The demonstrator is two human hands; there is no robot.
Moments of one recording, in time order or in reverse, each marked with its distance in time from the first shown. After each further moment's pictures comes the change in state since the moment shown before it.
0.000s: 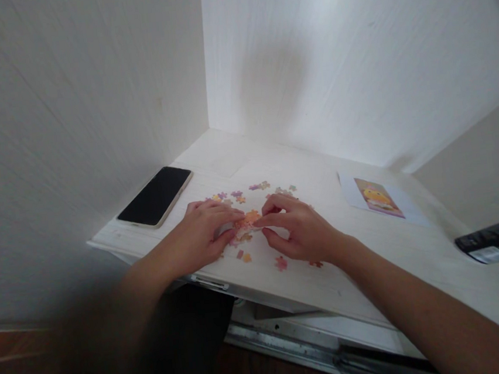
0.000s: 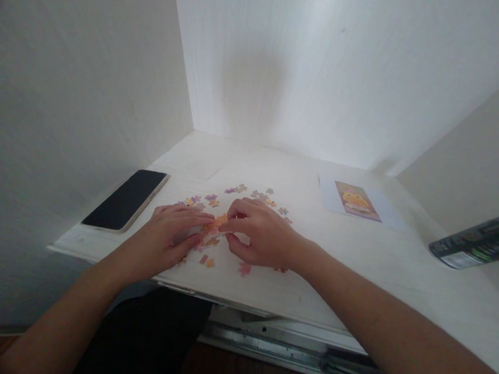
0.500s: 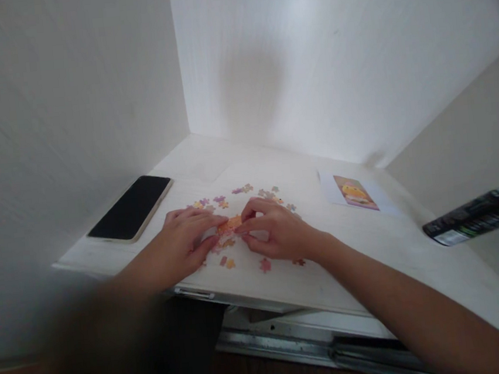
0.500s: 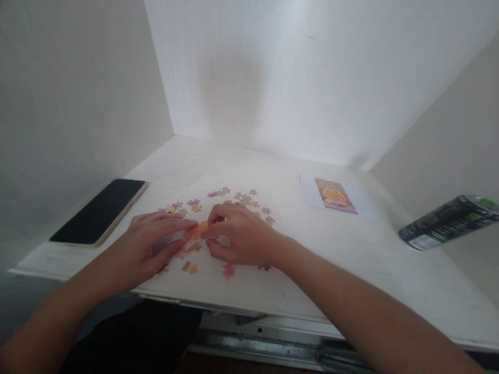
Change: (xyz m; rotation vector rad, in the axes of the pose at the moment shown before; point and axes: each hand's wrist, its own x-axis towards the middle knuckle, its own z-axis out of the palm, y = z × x) left_hand 0.000 -0.001 -0.001 0.047 -0.005 -0.011; right_hand 0.001 0.000 -0.001 0.067 -0.068 0.049
